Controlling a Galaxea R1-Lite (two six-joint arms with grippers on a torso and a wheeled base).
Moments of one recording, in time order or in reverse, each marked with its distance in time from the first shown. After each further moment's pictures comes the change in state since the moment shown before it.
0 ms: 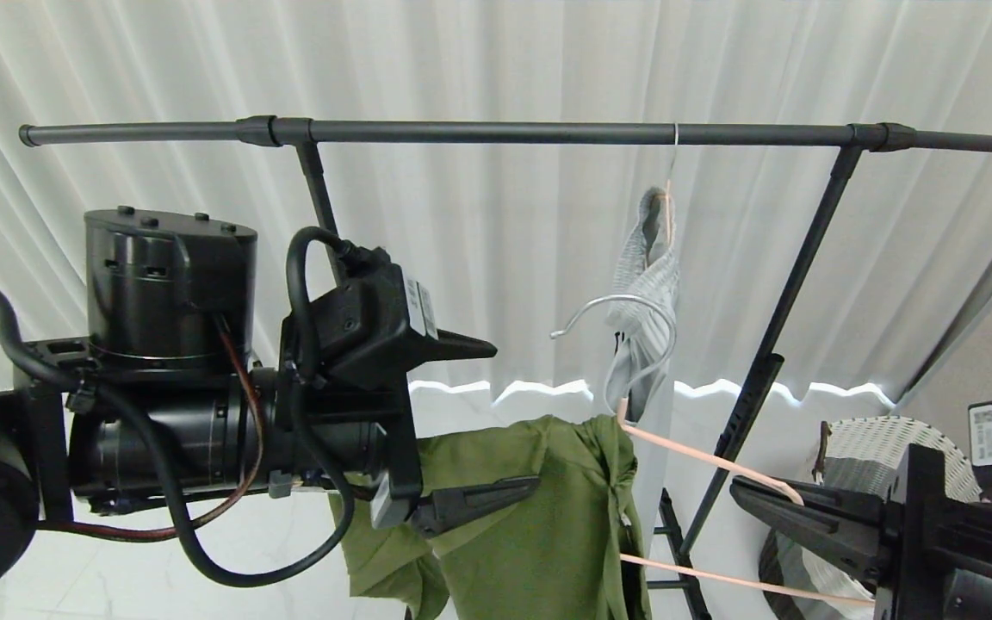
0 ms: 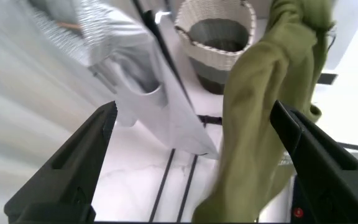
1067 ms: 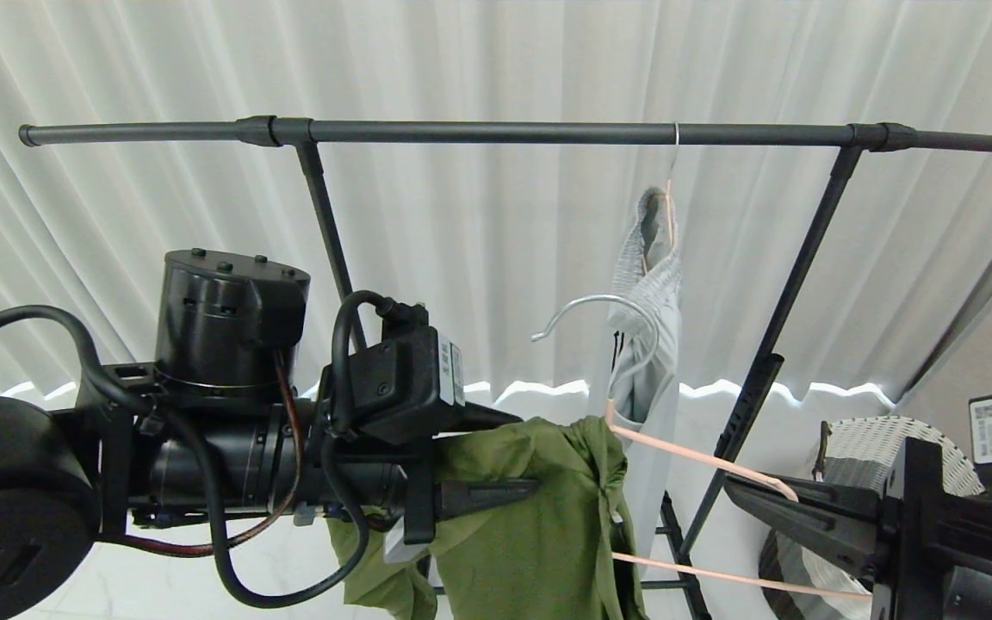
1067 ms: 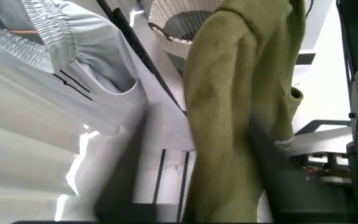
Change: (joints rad) left arm -0.009 0.052 0.031 0.000 -0.072 0.091; right arm 0.019 0.001 -0.027 0.016 -0.001 -0.016
